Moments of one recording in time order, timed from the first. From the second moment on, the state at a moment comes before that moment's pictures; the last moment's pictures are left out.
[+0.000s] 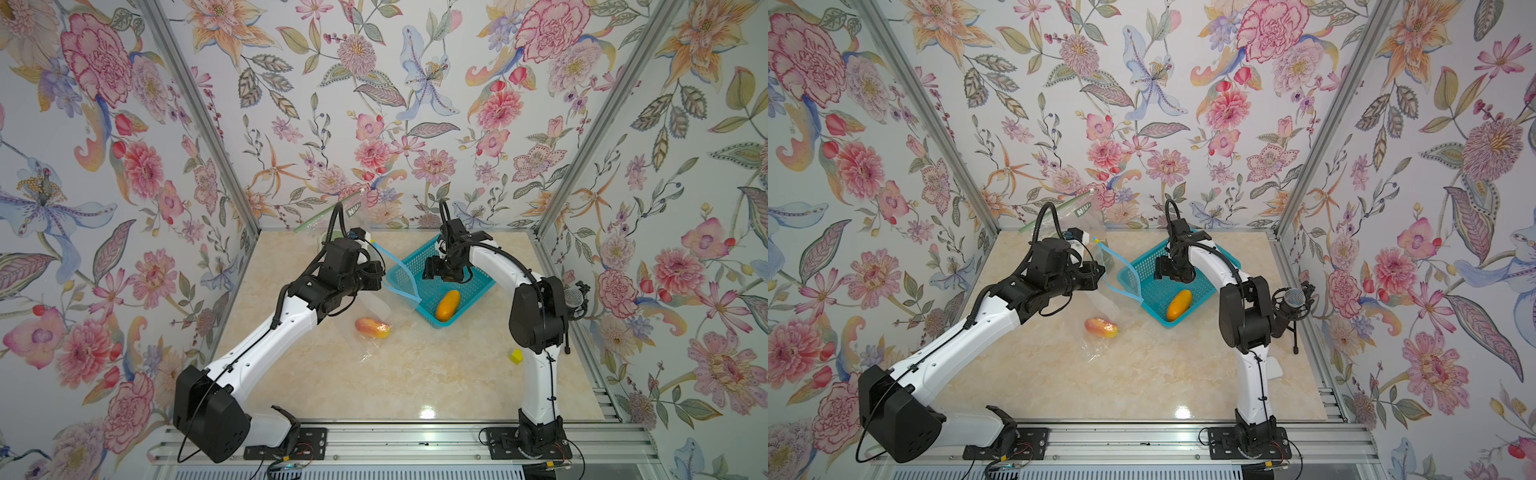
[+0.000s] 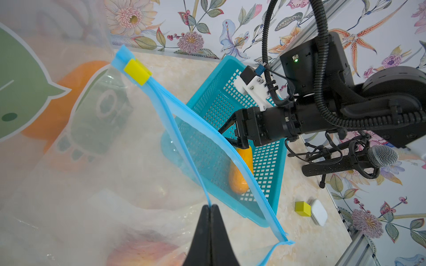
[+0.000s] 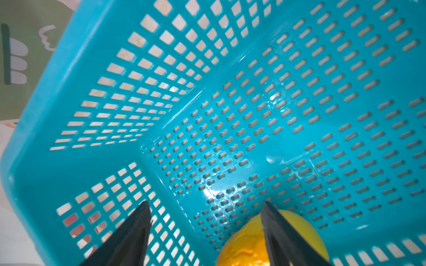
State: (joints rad) left arm -0.55 1.37 1.24 -0.42 0.10 -0.48; right arm 0.39 2.14 1.88 -0.93 -0.17 0.33
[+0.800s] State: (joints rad) left arm -0.55 1.37 1.24 -0.44 0.10 -0.44; right arm 0.41 2.13 1.77 -1.06 0.00 0.38
